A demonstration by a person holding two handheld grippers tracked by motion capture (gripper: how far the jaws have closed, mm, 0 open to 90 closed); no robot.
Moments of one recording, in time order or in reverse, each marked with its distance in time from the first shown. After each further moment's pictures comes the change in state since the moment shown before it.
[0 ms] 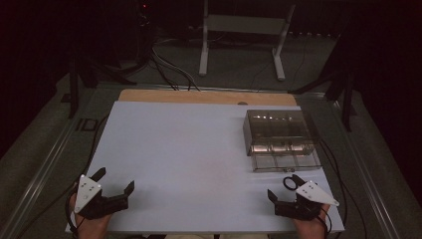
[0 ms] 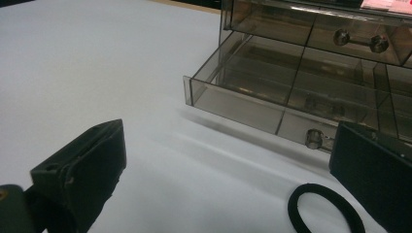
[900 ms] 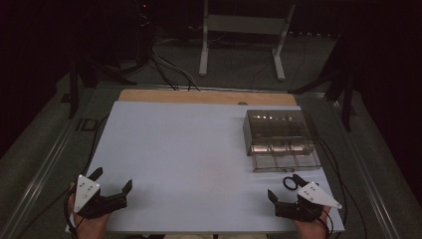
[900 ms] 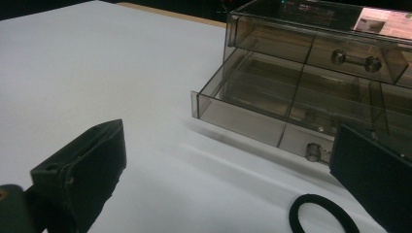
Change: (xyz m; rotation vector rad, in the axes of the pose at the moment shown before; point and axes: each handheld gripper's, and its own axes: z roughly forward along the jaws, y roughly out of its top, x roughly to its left) left arm 0.003 -0.002 0.000 0.004 0.043 0.007; right arm 0.004 0.006 -0.007 -0.033 0.000 -0.015
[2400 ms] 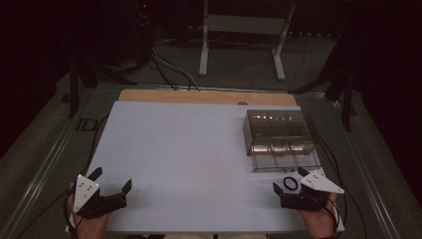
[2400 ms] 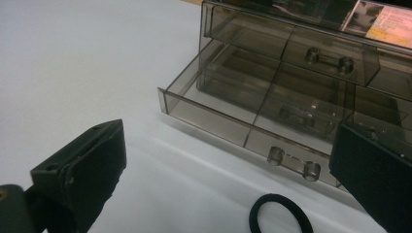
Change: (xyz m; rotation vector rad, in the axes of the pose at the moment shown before) left arm 0.001 0.001 -0.001 -0.003 0.003 -0.008; right arm -0.023 0.018 0.007 0.103 -0.014 -0.035
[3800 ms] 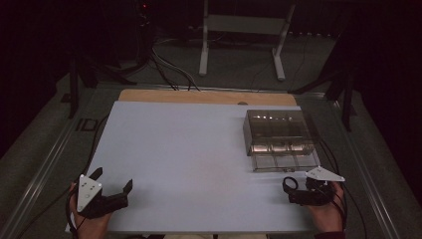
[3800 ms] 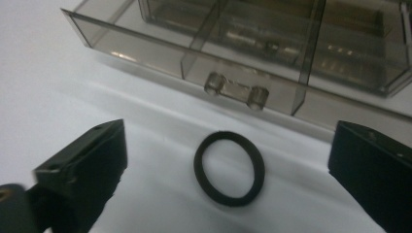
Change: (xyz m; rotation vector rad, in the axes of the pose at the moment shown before) left arm -0.003 0.000 0.002 0.021 0.022 0.021; right arm -0.037 -0.017 0.014 0.229 -0.046 0.077
